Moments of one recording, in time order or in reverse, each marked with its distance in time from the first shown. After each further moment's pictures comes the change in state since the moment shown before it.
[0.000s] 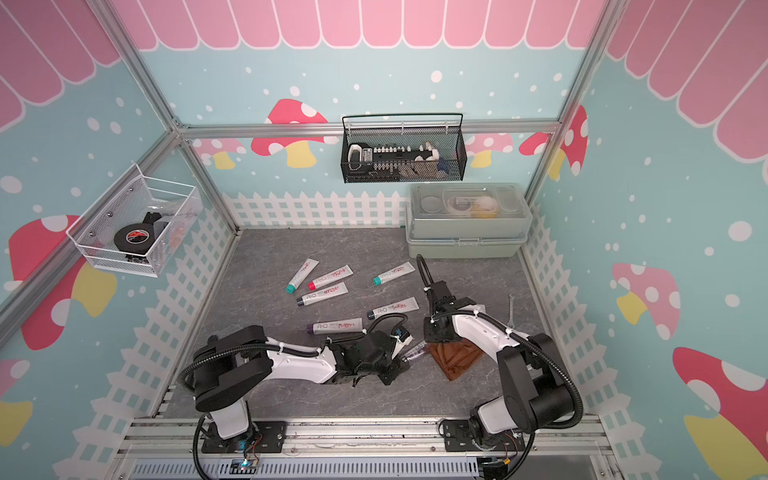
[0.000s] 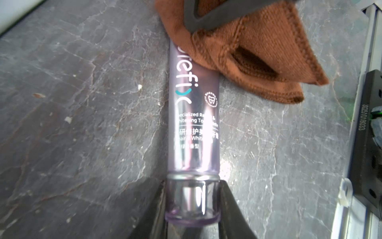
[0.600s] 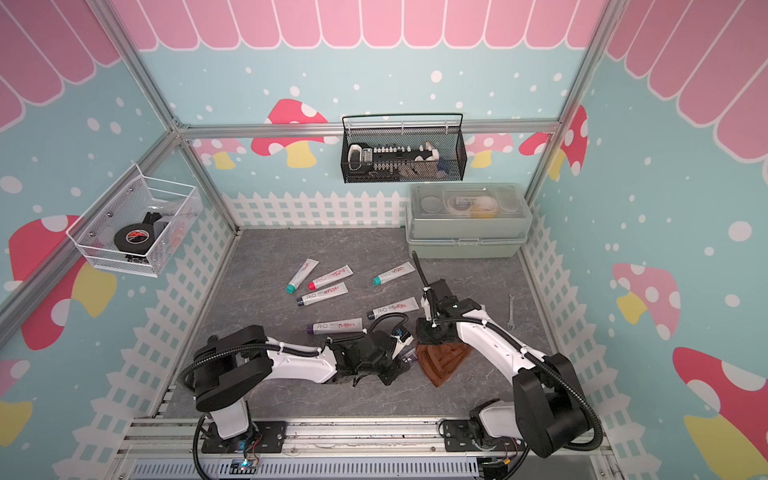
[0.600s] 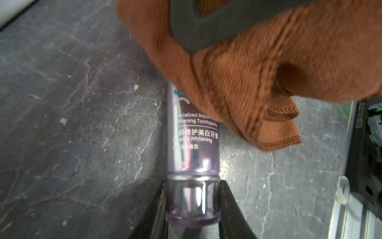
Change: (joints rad) left arm 0.001 0.003 0.009 -0.012 0.014 0.000; right arm 0.090 -0.111 0.015 -0.053 -0.236 -0.018
